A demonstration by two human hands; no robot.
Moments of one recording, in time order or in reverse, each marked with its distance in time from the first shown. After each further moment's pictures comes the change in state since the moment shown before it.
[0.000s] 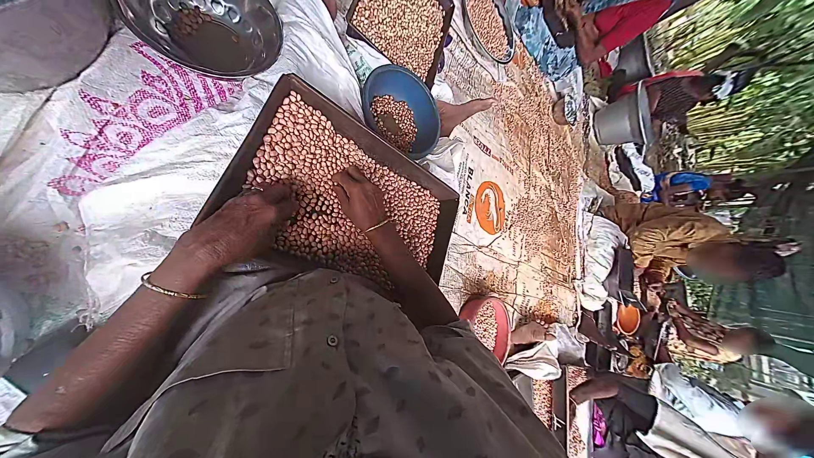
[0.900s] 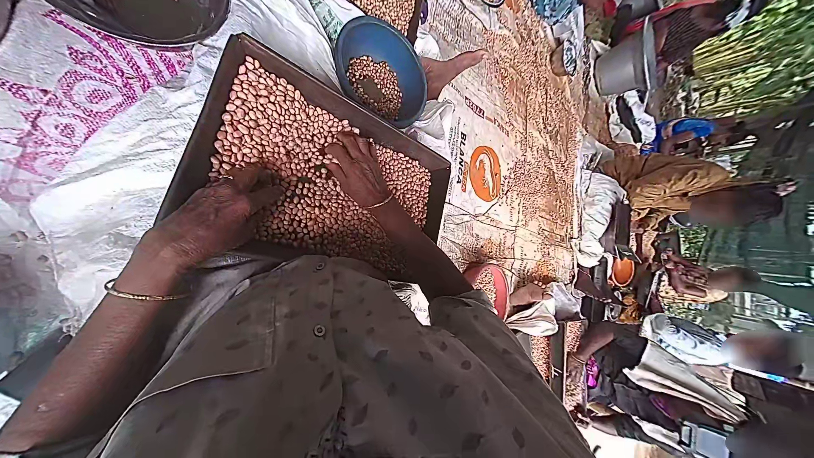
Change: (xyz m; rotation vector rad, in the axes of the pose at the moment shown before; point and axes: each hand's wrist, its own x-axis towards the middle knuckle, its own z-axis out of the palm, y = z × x) left_hand 0.001 0.003 -0.006 -0.077 -0.063 -0.027; right_hand 0.008 0.044 0.007 -0.123 0.053 -0.106
